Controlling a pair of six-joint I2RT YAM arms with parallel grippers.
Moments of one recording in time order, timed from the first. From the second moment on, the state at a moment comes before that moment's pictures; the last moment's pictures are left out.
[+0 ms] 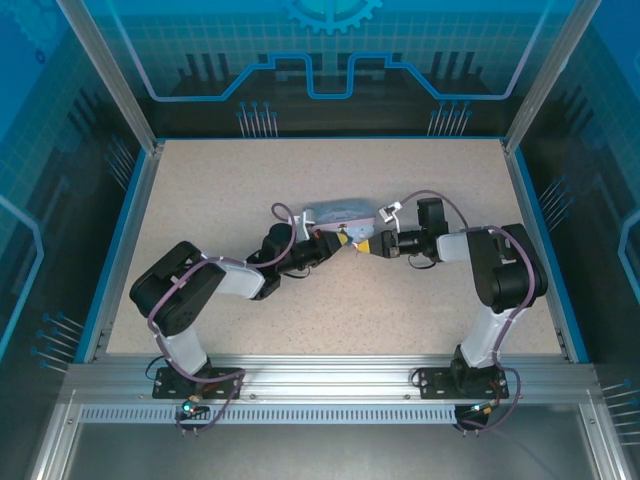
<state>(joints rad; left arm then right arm) -0.62 1.76 0.65 0.89 0.37 -1.17 0.16 1.83 0.79 0.25 -1.29 0.33</state>
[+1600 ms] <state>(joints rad) -0.61 1.84 0.63 1.07 0.42 -1.22 0.14 1.80 0.86 0.03 -1.31 0.28</state>
